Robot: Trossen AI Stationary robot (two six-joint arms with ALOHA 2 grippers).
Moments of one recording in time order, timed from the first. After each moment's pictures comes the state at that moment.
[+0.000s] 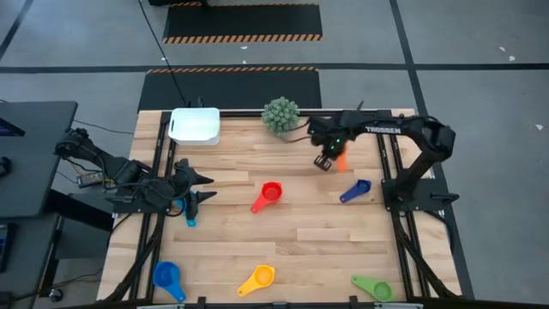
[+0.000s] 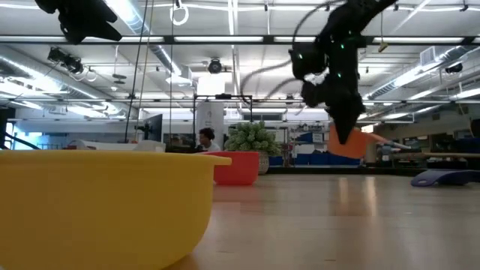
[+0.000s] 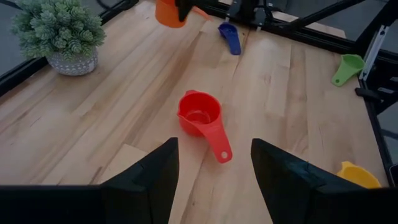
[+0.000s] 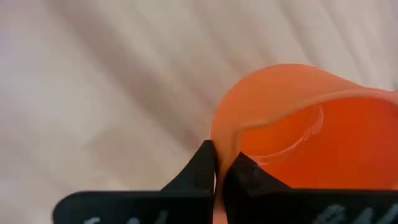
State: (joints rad) left arm -0.52 0.75 0.72 -0.60 -0.65 -0.62; right arm -0.42 1.62 1.17 -1.02 0.01 0.21
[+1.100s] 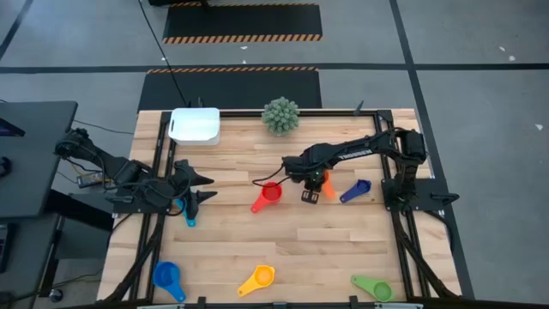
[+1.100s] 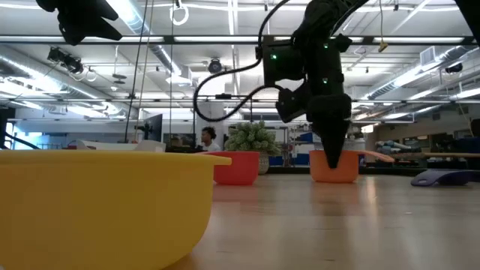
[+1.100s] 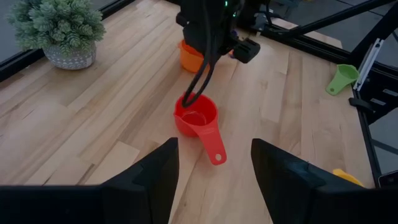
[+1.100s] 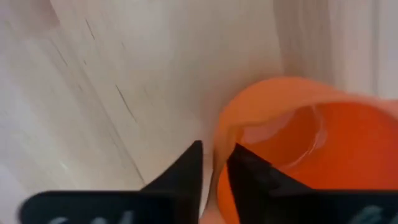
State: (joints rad) left arm -0.52 0.75 0.72 -0.59 -0.65 -0.67; right arm -0.11 1.87 1.26 -0.95 -0.03 0.22
